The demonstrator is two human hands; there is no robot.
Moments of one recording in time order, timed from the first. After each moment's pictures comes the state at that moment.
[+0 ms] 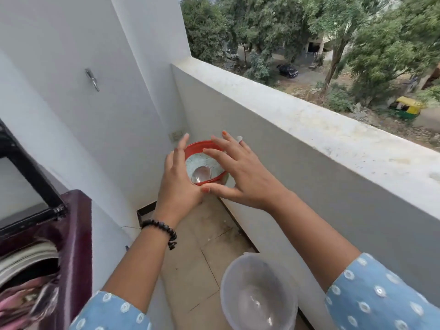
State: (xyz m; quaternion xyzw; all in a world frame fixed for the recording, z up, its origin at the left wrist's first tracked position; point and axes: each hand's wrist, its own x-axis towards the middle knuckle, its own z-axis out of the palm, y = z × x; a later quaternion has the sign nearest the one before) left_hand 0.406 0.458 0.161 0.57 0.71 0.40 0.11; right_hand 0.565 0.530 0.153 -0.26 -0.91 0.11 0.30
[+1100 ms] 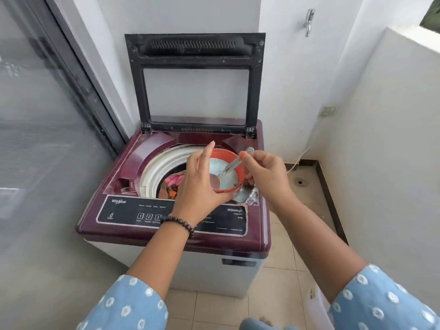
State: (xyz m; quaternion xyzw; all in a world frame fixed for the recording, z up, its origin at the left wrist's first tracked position) left_hand 0.102 0.092 0.094 0.39 0.85 0.34 -0.01; right_hand 0.188 0.227 0.109 -0.27 -0.70 0.61 0.27
